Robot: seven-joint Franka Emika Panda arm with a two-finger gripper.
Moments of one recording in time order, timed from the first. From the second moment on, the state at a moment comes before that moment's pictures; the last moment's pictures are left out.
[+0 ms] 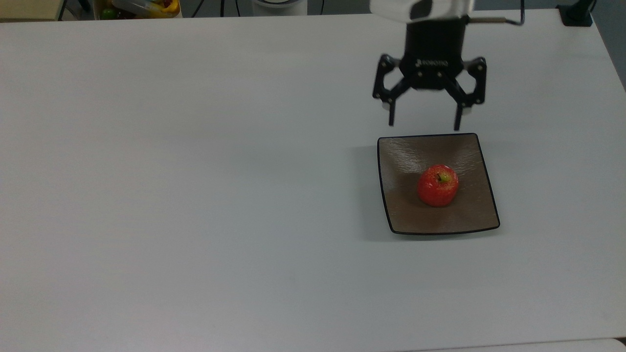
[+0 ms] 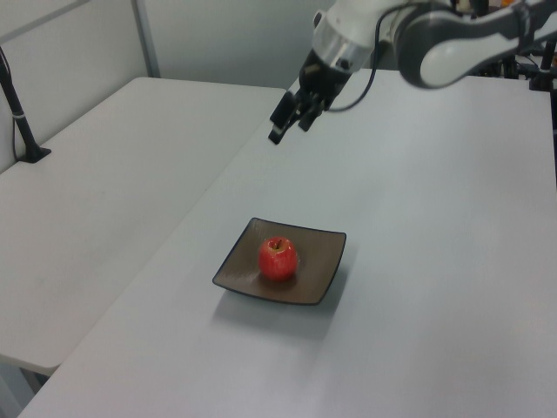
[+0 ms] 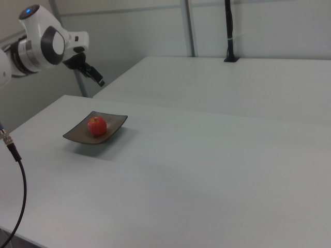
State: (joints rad) arm 0.33 0.30 0.14 -1.50 -0.24 2.31 0.76
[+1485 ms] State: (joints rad) arm 0.19 -0.02 -0.05 -1.58 0.03 1.61 0.02
